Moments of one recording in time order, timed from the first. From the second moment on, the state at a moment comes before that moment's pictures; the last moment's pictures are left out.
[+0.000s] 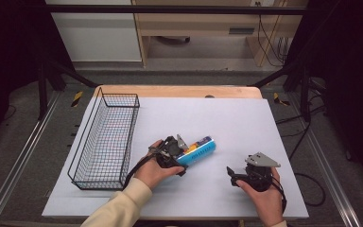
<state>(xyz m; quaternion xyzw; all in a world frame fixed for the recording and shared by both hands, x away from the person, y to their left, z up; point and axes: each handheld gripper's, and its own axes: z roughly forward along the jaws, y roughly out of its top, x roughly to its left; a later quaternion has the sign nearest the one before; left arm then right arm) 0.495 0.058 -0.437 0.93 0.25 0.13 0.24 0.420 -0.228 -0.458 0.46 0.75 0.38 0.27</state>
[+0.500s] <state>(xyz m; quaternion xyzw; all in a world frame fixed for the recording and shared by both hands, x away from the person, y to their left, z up) 0.509 0.051 -0.445 0.94 0.25 0.10 0.21 0.421 -0.227 -0.459 0.46 0.76 0.38 0.26</state>
